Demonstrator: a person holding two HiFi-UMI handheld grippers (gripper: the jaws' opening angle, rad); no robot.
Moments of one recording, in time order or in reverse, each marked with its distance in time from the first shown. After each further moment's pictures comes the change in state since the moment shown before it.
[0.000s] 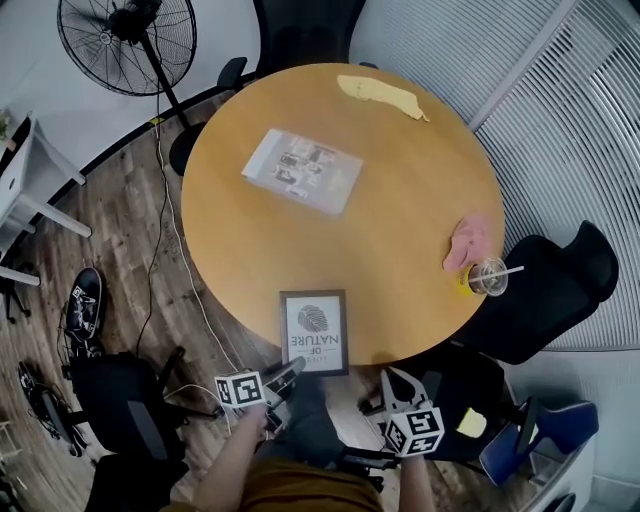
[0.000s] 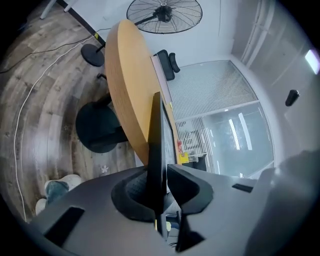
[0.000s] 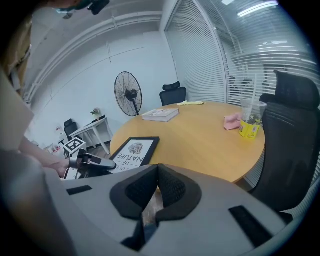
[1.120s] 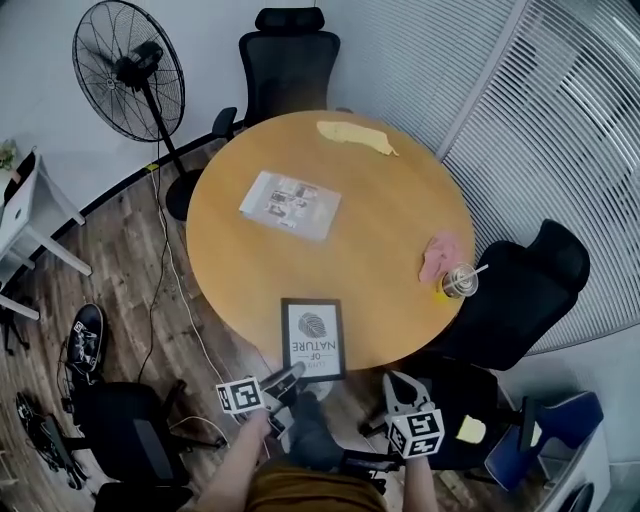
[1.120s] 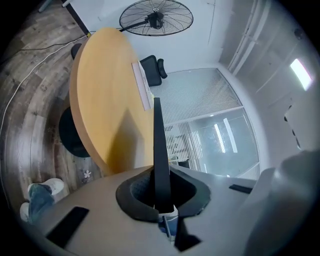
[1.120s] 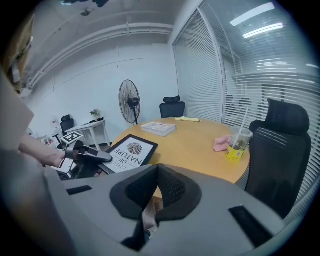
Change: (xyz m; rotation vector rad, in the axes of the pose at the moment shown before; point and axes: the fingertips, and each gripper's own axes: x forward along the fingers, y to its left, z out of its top) left arm -0.014 -0.067 0.013 0.049 -0.045 -0.112; right arm -0.052 0.006 0.036 -0.104 -0.110 -0.080
